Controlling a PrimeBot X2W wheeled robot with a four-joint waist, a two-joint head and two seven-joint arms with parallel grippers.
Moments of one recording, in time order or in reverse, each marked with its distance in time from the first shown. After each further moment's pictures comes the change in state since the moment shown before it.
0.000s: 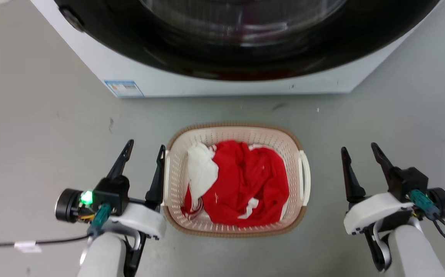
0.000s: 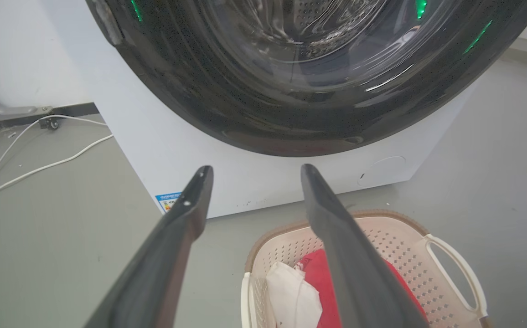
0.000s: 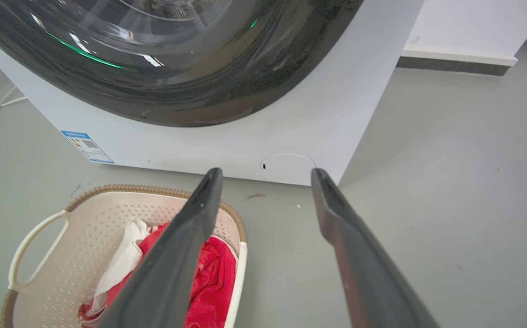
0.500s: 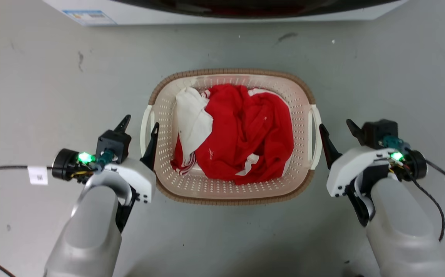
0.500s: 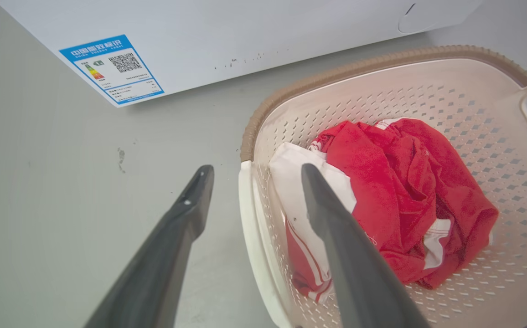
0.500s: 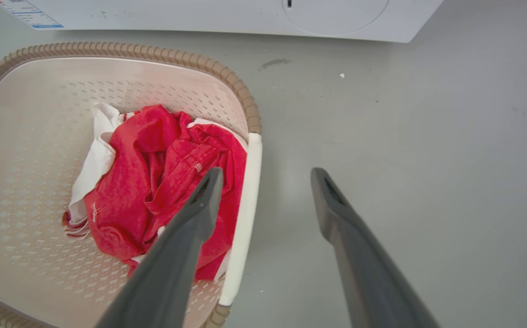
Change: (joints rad) left arm -0.348 0.088 -0.086 0.476 -0.030 -0.033 0.000; right arm -0.326 -0.001 0.076 0.398 0.057 0.000 0.096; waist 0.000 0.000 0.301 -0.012
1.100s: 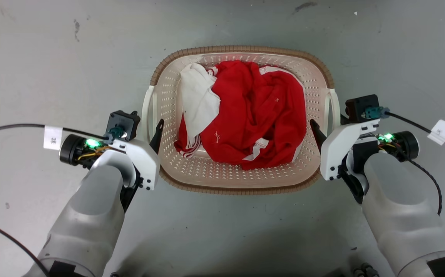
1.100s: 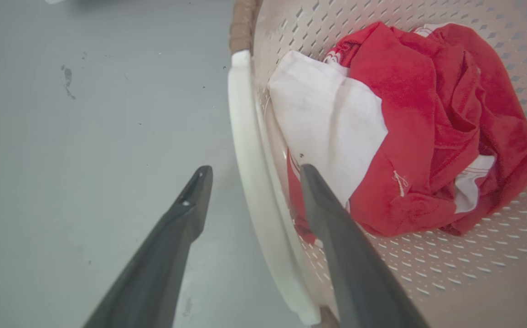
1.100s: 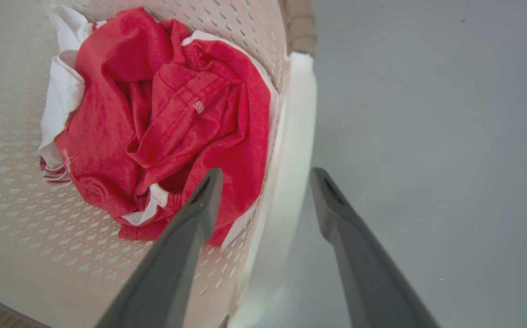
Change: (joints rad) left arm -0.252 0.009 -0.202 0.399 -0.153 -0.002 0.003; right arm -0.208 0.000 0.096 0.252 0.052 0.000 0.146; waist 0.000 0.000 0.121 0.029
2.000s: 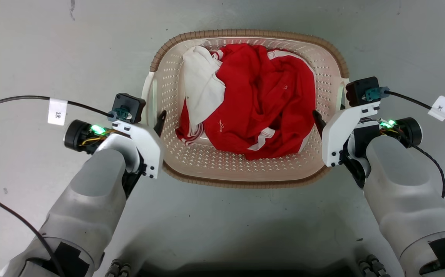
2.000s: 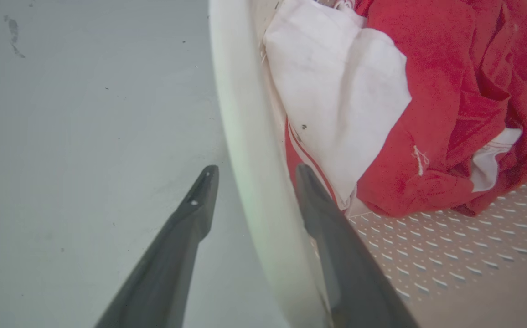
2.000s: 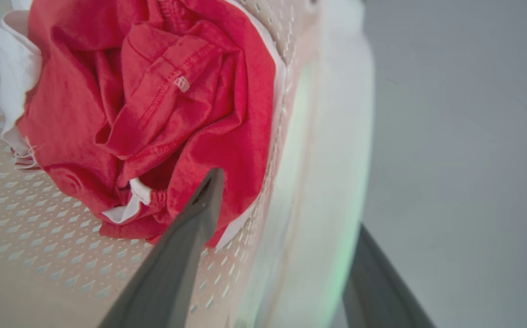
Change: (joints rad) left arm -0.127 0.025 -0.294 0.083 -0.282 0.000 0.065; right arm -0.115 0.000 0.010 0.114 0.009 0.000 0.054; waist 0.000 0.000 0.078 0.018
